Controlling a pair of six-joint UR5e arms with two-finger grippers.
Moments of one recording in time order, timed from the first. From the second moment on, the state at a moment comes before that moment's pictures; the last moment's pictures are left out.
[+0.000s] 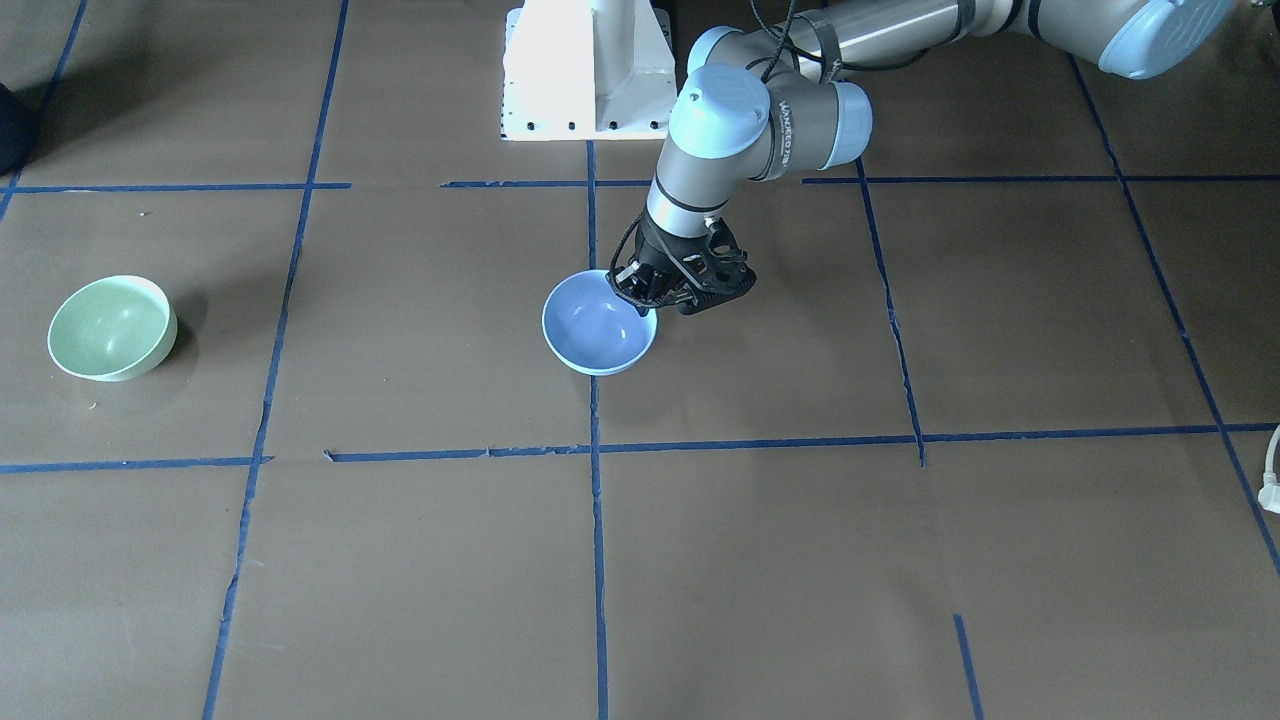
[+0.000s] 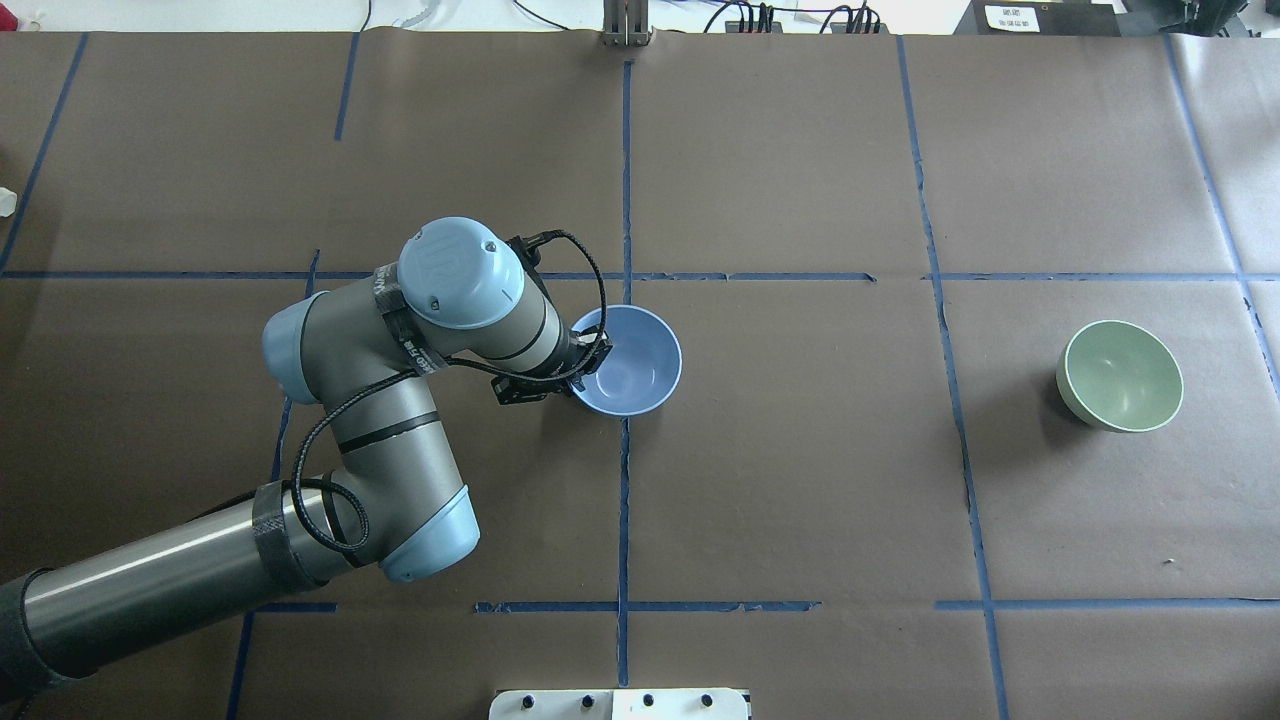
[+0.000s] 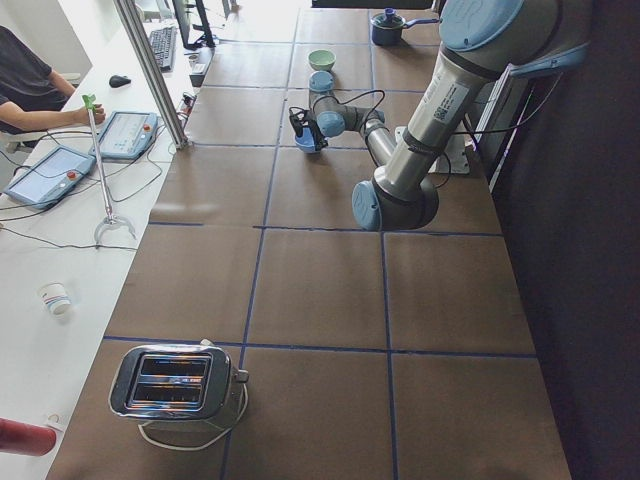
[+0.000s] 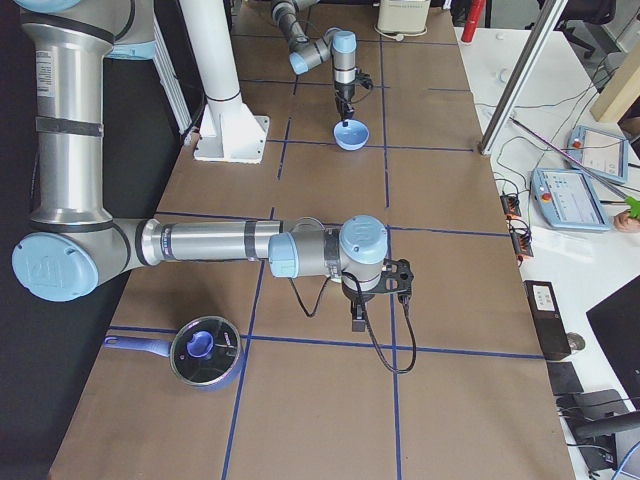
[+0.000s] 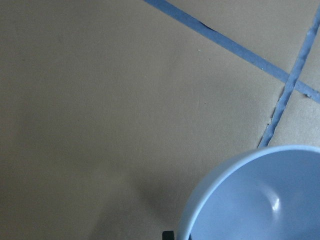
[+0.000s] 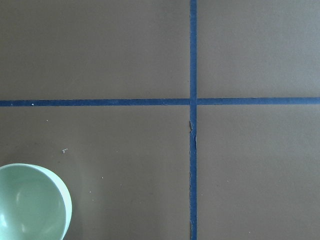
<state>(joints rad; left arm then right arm) -0.51 -2.27 -1.55 -1.84 -1.92 -1.70 1.55 -1.64 1.71 -1.52 2.40 0.11</state>
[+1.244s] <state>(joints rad) -0.65 -2.02 -2.08 -1.47 -2.02 -1.43 1.29 -1.74 1.68 -0.96 2.38 0.61</state>
